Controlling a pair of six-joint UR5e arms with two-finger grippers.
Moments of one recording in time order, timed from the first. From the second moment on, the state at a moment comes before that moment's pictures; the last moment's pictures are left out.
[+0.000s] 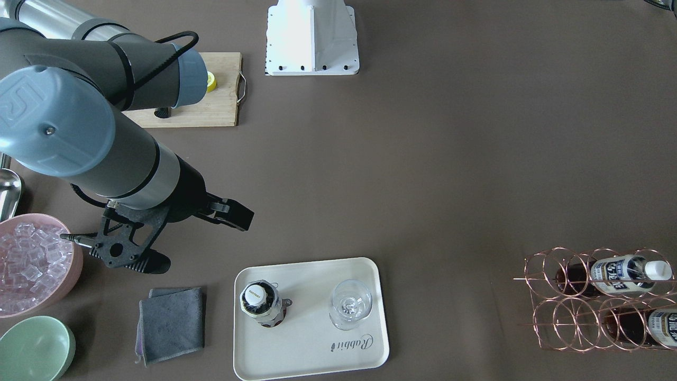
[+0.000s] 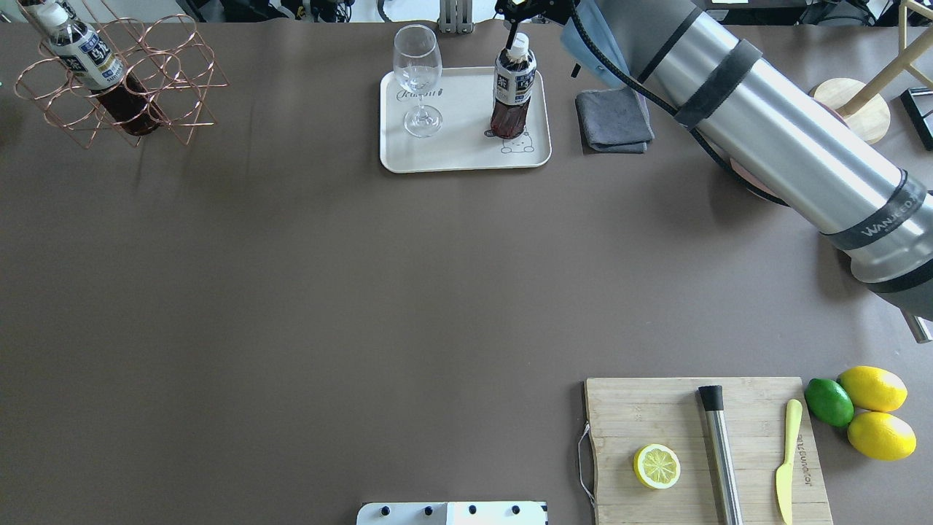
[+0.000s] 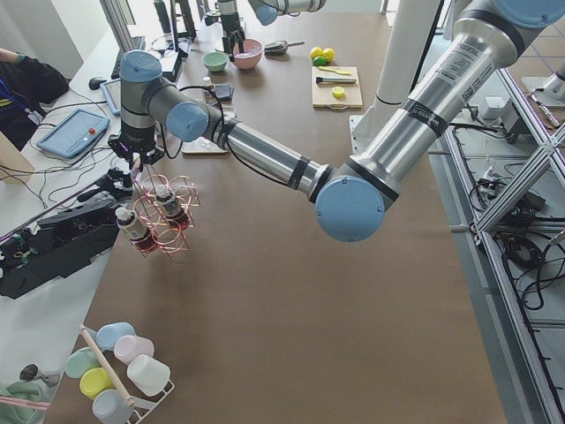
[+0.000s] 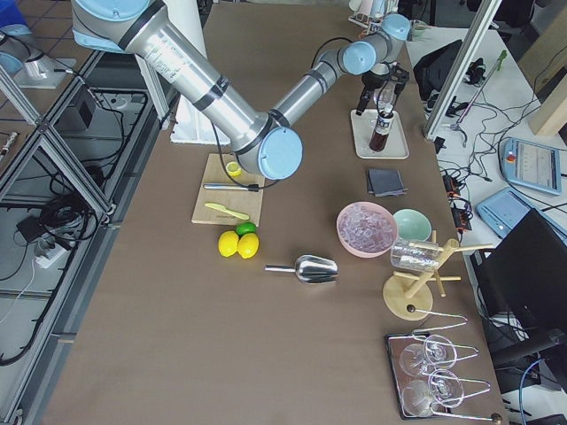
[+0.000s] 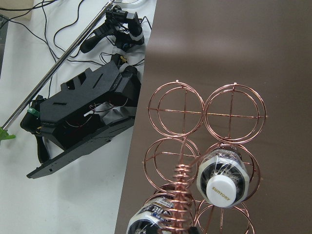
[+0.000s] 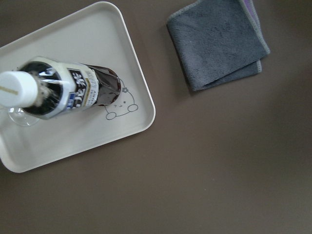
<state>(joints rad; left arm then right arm) -1.43 -2.20 -1.40 -1.75 -2.20 0.97 1.01 -0.75 1.51 -1.79 2.38 1.07</state>
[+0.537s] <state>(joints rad) -1.42 -2.21 -1.35 -1.79 -2.20 0.97 1.02 -1.16 1.81 -1.79 2.27 0.81</state>
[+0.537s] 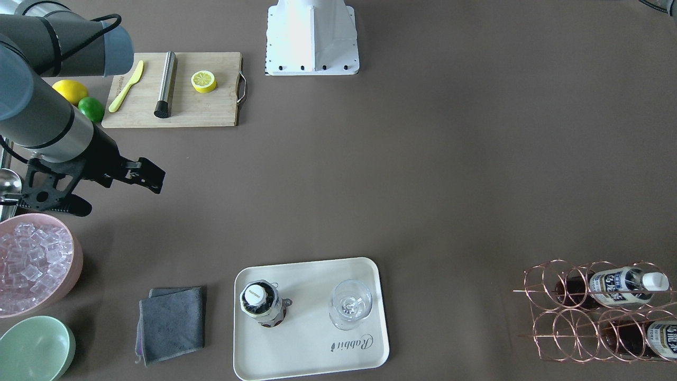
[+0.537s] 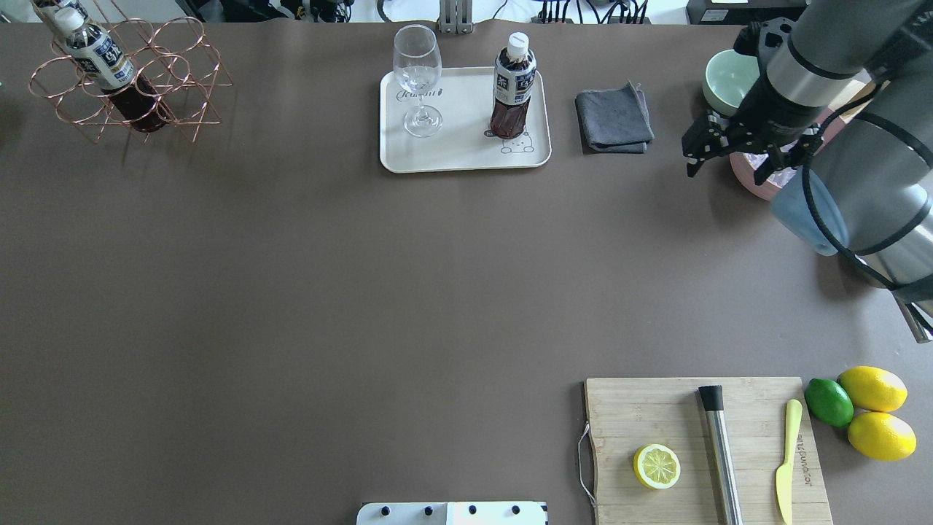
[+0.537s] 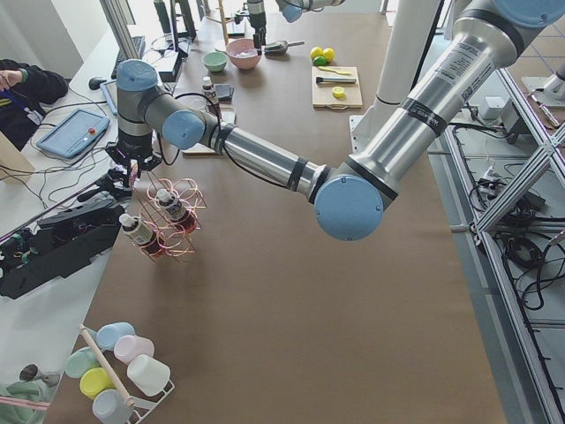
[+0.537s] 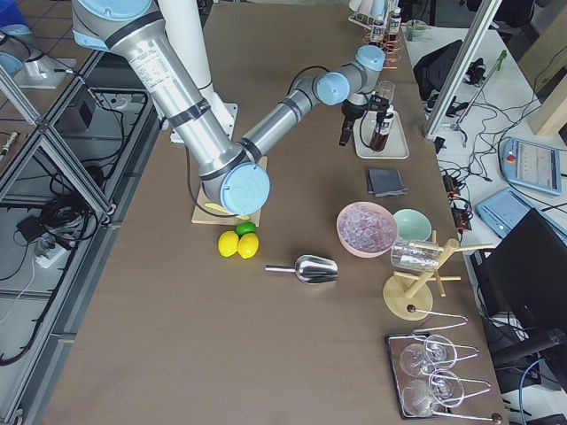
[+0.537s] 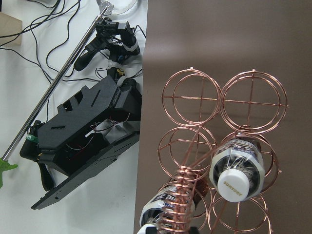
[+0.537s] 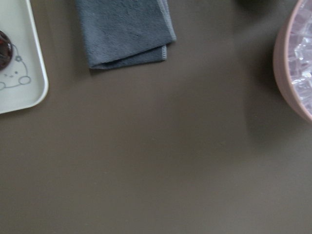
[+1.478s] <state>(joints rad) -1.42 -2.20 -1.33 -1.80 -2.20 0.97 1.28 -1.62 1.84 -1.70 2.24 0.24</state>
